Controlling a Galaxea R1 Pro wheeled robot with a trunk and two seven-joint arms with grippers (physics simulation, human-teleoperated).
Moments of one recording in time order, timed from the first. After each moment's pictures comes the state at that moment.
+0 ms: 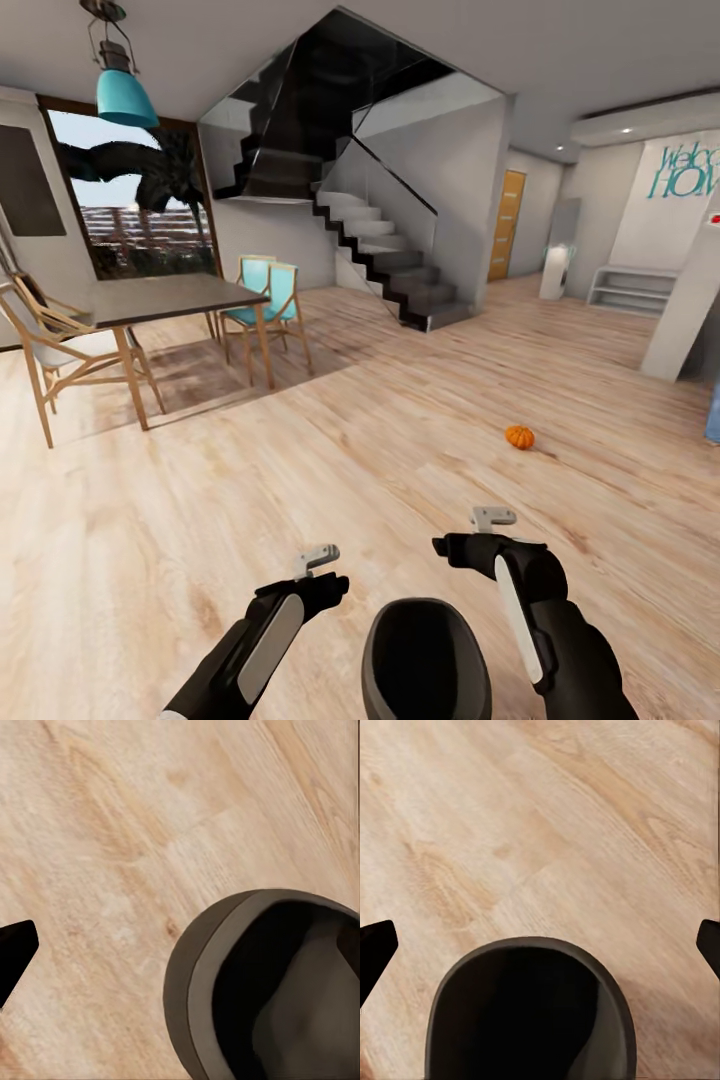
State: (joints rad) left arm -0.42 -0.12 -0.37 -0.95 0.69 0.51 0.40; right arm -0.35 0.09 -0.03 -1.43 0.03 0.94 0.07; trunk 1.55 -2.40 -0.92
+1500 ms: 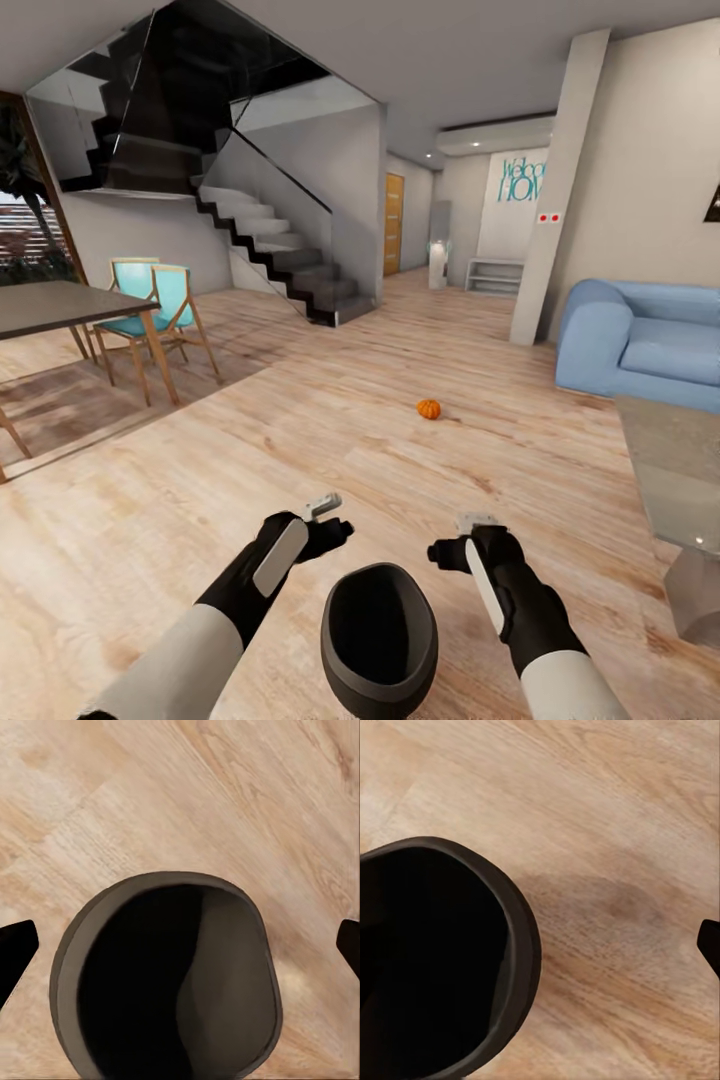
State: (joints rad) left arm -0.68 -0.15 -0.31 -0.74 0.82 0.59 0.41; right arm -0.54 0.10 -0.02 -0.99 0.02 0.87 -0.05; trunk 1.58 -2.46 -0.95
